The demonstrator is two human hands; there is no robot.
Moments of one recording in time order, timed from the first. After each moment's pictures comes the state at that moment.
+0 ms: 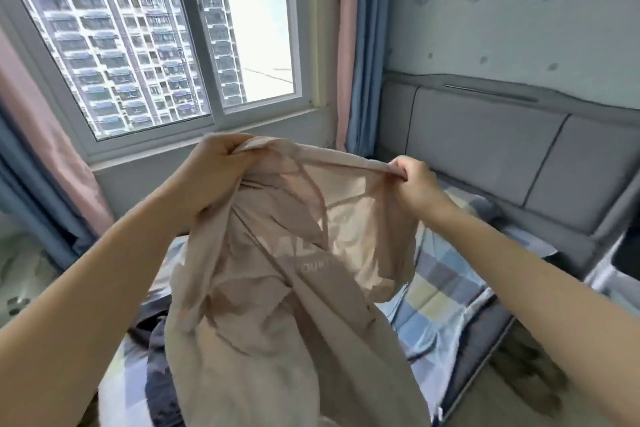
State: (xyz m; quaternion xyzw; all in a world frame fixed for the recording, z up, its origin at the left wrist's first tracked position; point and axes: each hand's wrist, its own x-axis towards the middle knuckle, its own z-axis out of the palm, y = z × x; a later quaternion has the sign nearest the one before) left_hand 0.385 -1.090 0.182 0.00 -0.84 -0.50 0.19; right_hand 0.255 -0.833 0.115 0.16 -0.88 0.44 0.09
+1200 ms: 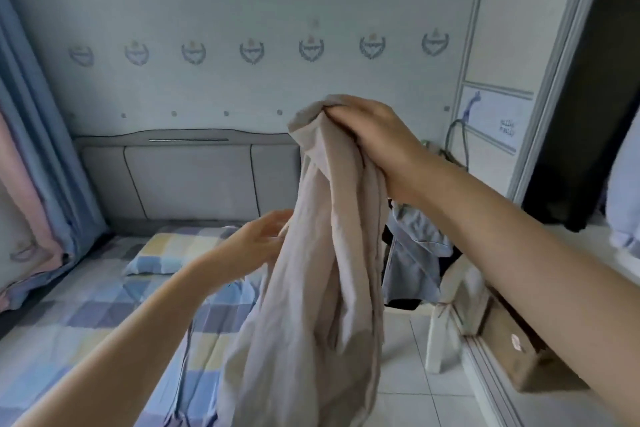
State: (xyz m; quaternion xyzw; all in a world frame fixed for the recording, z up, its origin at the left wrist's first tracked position) left_hand 0.386 -0.616 0.167 -0.39 -0.72 -0.54 -0.19; right_hand 0.475 -0.443 0.268 0.06 -0.74 0.62 0.26
